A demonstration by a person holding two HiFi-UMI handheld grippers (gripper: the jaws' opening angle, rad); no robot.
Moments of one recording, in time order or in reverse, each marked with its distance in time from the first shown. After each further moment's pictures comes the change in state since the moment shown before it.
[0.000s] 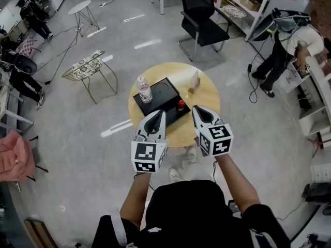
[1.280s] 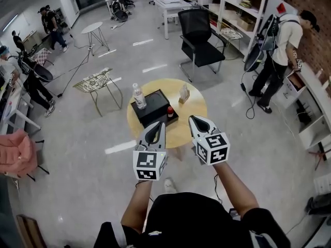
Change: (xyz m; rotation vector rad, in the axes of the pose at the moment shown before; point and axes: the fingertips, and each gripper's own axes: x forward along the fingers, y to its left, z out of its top) left arm -0.073 -0.136 0.038 0.055 -0.084 0.086; right arm -0.151 -0.008 0.017 -0.060 -0.136 0.090
